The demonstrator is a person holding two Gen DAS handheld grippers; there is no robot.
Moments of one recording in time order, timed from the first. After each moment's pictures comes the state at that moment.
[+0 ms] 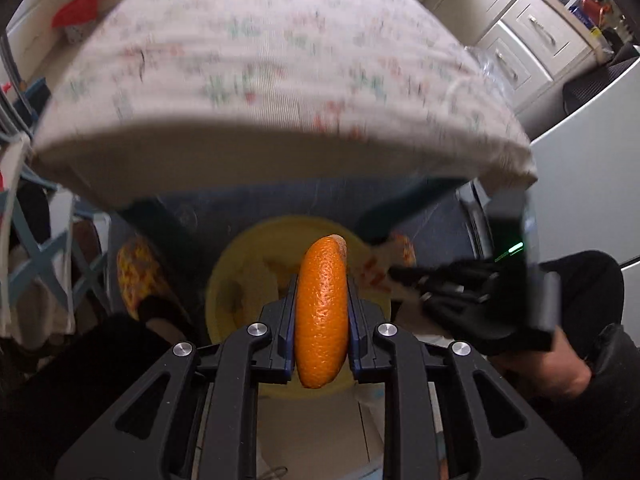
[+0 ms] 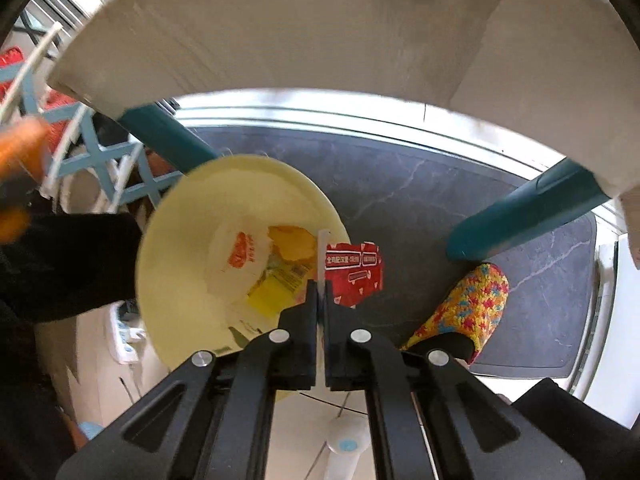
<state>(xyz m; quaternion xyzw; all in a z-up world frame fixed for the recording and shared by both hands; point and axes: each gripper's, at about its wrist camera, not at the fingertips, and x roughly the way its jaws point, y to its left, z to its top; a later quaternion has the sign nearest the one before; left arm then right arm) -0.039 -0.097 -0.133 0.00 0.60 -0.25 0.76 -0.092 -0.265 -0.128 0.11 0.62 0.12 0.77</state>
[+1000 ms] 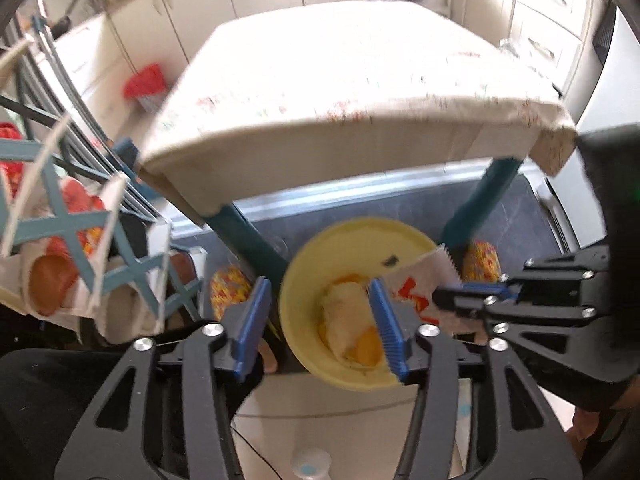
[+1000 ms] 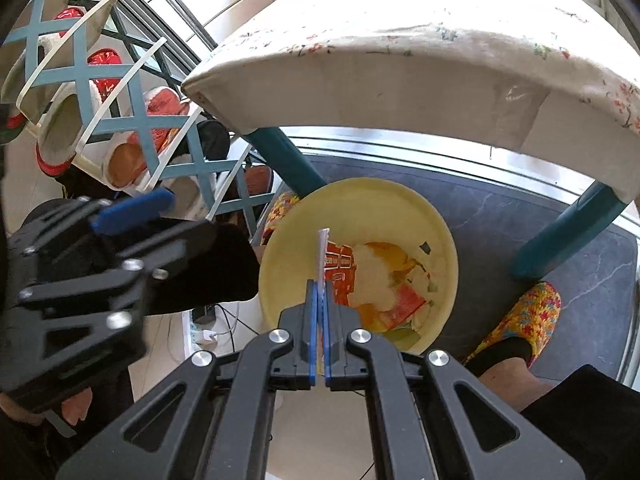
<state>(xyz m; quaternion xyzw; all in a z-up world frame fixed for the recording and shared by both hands) -0.115 -0.117 -0.095 0.14 0.47 -0.11 0.86 -0.139 -0.236 -0.061 0.16 0.55 0.22 0.79</state>
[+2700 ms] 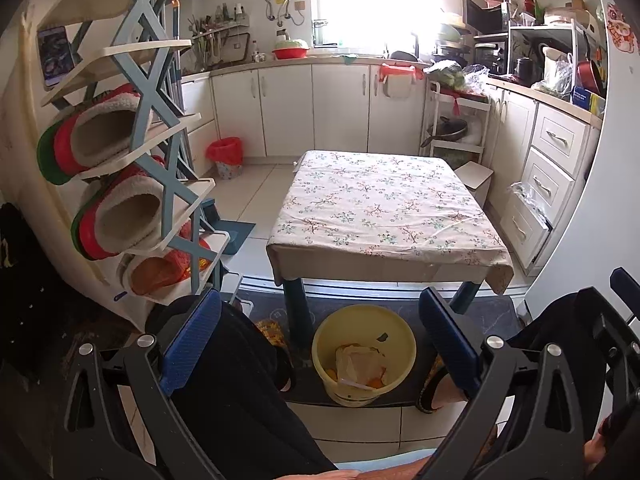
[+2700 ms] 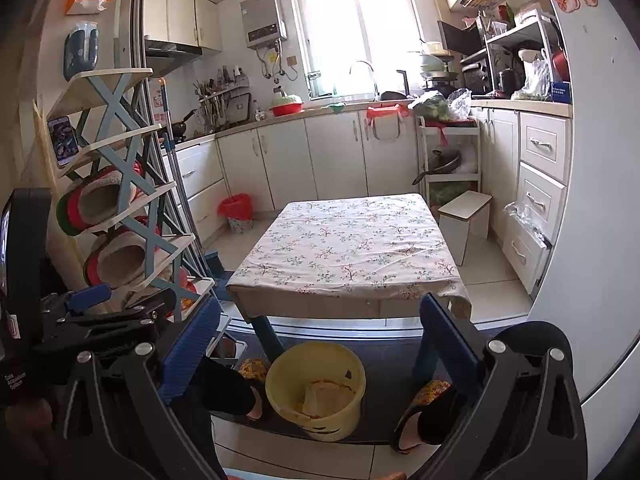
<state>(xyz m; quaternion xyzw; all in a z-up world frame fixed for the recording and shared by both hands) -0.288 -0.066 0.100 0.03 0.31 -0.03 0.95 -0.361 -0.248 0.159 0.12 0.22 0.01 0.97</state>
